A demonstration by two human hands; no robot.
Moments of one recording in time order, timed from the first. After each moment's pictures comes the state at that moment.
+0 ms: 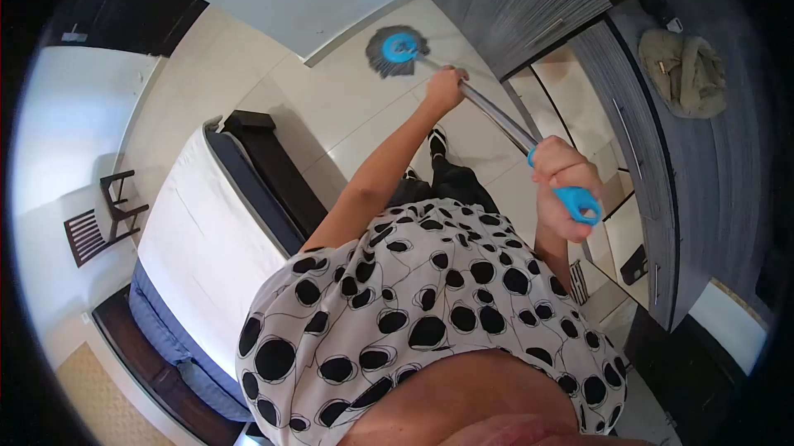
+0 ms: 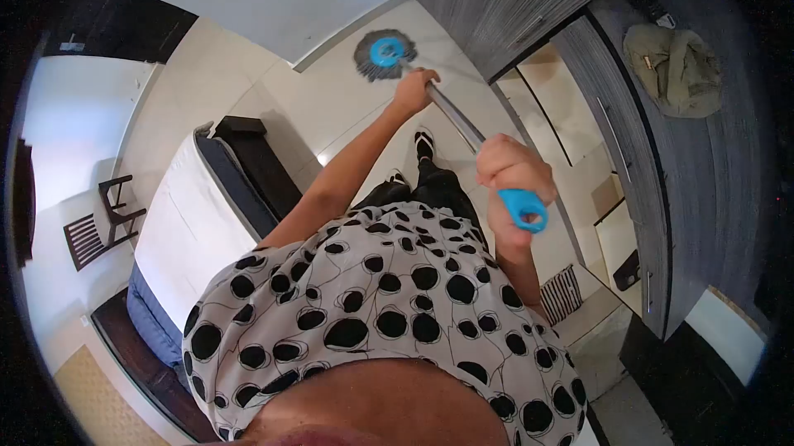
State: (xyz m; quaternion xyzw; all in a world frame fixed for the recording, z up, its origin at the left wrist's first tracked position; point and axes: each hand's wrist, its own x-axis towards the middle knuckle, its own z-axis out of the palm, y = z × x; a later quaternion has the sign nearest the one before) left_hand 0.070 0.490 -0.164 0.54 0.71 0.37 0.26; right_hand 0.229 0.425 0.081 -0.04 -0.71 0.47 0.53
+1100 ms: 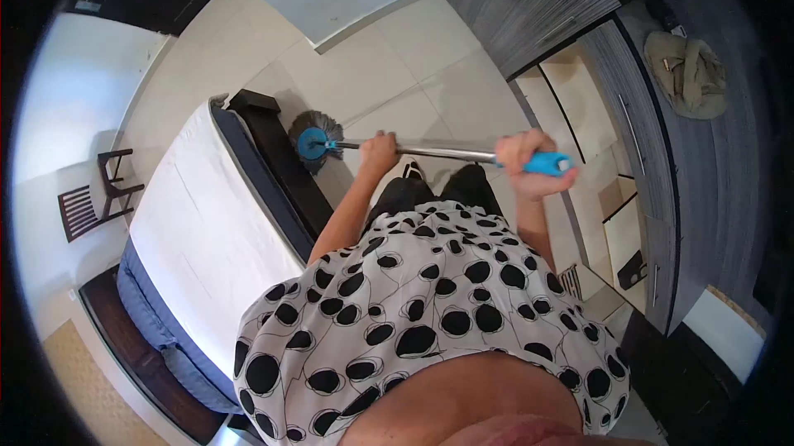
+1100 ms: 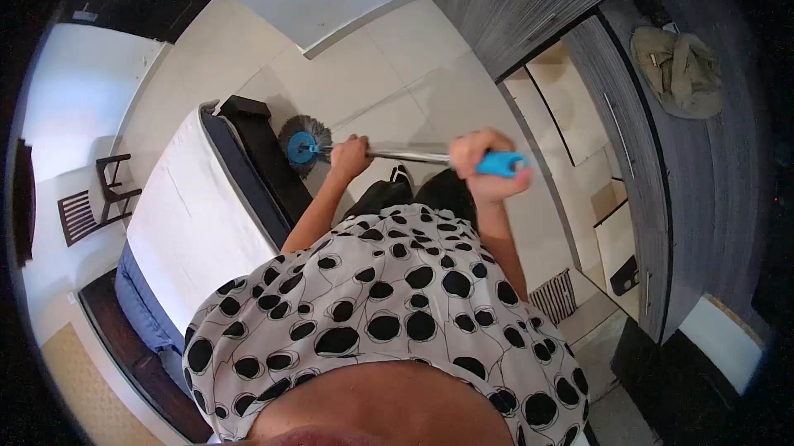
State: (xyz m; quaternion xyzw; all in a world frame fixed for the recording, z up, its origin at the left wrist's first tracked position) left_hand 0.041 0.304 -0.195 0.49 0.83 0.08 0.26; right_hand 0.224 0.431 0.010 -0.10 -0.47 0.78 0.41
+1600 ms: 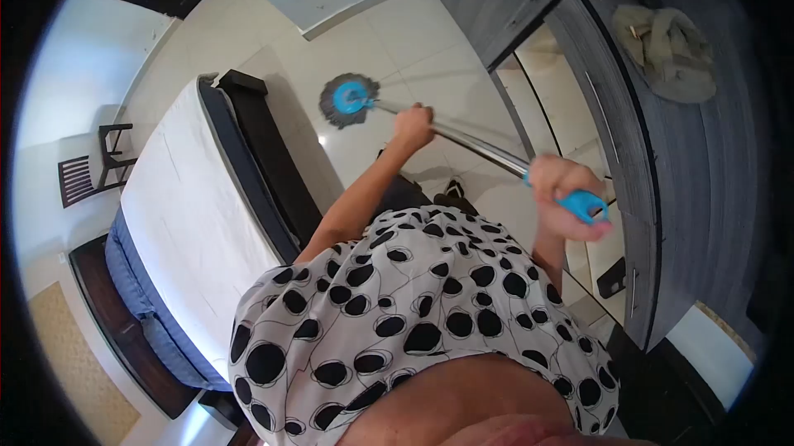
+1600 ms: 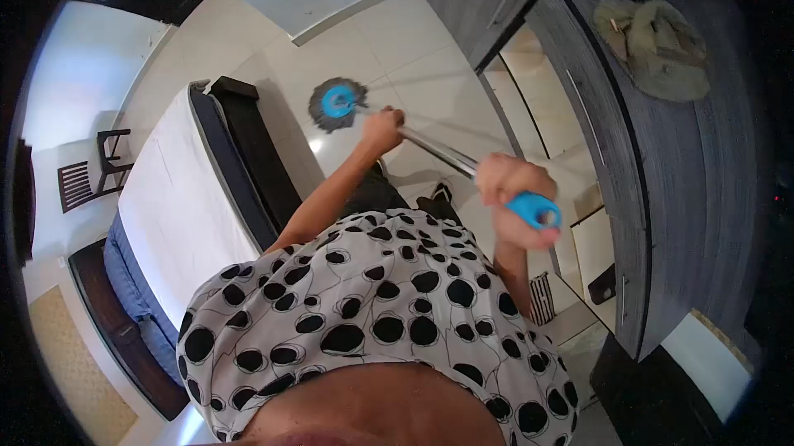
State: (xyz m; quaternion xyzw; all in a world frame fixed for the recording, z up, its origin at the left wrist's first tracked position) left_hand 0.074 0.370 -0.164 0.51 0.79 0.20 0.27; right_hand 0.249 0.426 0.075 -0.04 -0.61 0.66 0.44
